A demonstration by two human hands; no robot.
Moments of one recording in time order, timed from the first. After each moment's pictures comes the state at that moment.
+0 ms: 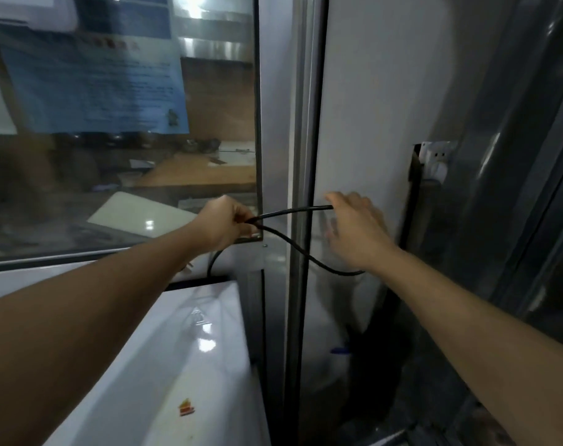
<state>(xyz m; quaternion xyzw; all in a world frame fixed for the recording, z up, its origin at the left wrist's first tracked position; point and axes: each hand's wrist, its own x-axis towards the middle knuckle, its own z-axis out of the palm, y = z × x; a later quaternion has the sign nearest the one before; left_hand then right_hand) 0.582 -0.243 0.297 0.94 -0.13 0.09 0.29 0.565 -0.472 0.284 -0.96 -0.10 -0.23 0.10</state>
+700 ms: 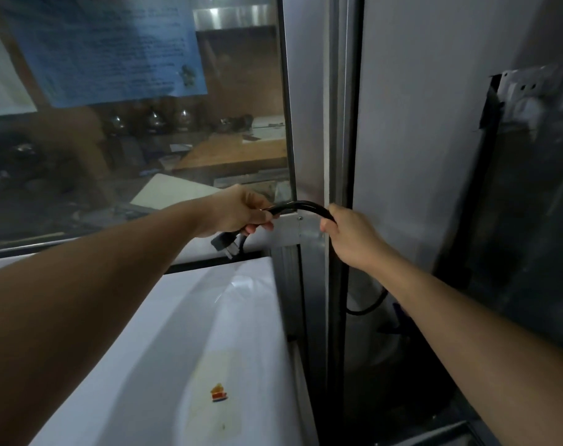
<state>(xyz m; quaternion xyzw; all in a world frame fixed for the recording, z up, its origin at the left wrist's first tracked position) 0.584 -0.220 0.285 0.94 -0.10 -0.06 0.31 0.610 -0.423 0.205 -0.90 -0.17 -0.08 0.38</state>
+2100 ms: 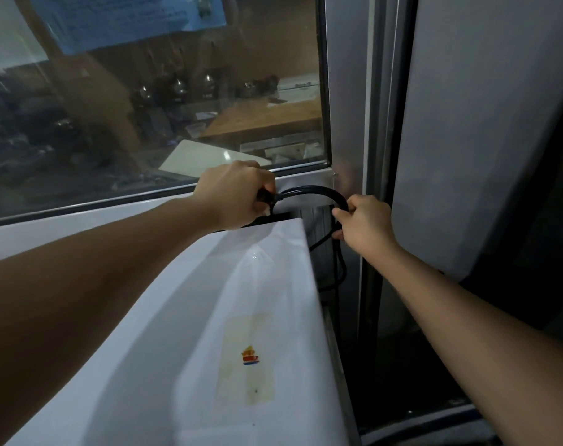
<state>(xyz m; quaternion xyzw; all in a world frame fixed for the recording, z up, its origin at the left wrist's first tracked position) 0.576 -0.184 0.243 0.98 -0.14 0.15 -0.07 0.617 -0.378 0.149 -0.85 -0.02 -0.09 0.51</state>
